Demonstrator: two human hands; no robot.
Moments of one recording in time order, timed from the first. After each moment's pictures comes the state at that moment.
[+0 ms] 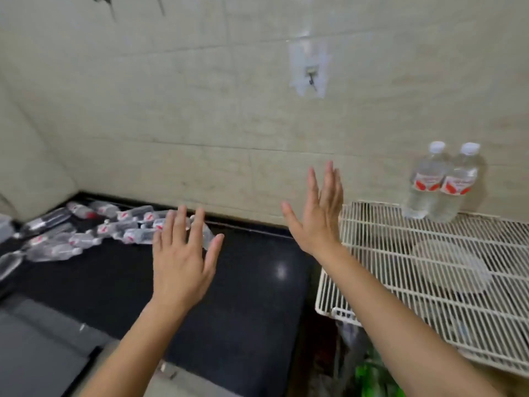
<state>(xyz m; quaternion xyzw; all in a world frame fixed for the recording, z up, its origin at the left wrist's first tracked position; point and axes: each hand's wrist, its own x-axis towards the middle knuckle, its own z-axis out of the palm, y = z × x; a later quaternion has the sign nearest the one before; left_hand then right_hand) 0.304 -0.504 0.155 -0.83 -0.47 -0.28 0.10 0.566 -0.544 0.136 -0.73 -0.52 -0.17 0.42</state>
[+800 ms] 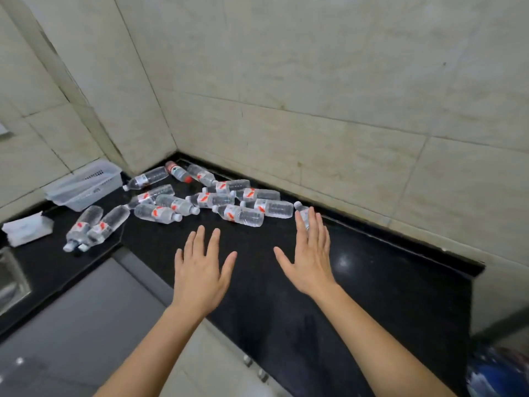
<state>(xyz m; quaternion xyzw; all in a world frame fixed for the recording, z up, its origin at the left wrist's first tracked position) 0.045 -0.289 0.073 -0.76 -0.64 -0.12 0.02 0.274 -0.287 0.009 -0.71 -0.65 0.04 0.29</state>
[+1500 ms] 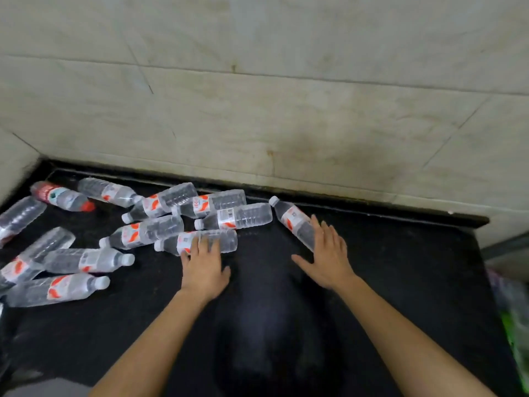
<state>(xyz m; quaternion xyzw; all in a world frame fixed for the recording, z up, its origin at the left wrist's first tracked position) 0.087 0.031 -0.069 -0.87 -0.47 0.14 -0.09 0.324 -0.124 -0.098 -0.87 -0.43 0.21 0.13</state>
